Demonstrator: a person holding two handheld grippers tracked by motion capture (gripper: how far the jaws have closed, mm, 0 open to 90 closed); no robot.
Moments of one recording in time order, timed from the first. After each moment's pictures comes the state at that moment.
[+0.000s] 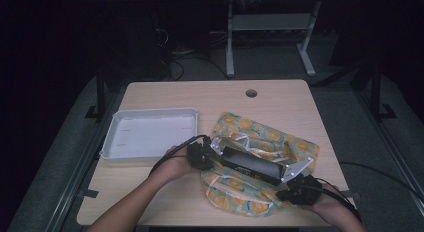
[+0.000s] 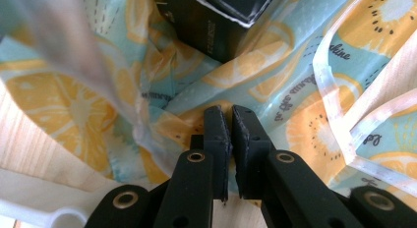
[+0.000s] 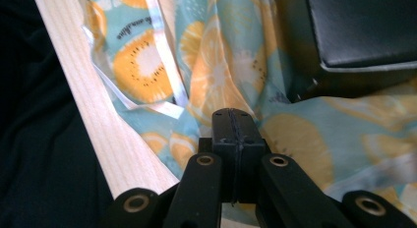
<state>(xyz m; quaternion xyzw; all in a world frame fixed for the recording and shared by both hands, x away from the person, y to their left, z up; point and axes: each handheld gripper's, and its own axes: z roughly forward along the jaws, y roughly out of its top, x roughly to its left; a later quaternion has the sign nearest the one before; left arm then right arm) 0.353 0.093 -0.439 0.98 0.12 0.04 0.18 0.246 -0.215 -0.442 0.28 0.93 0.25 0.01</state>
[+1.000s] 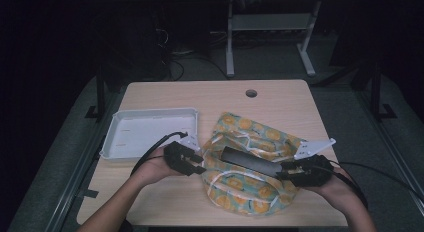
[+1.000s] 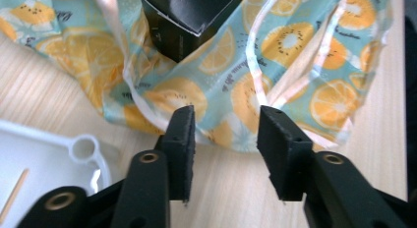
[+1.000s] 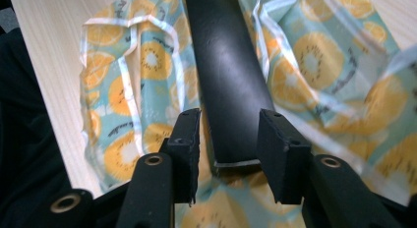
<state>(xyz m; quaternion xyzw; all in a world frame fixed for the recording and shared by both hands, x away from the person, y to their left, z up) 0.330 0.156 -0.403 0.94 0.14 0.00 0.32 0.267 -0.229 -0.387 0.29 0.89 0.35 0.08</state>
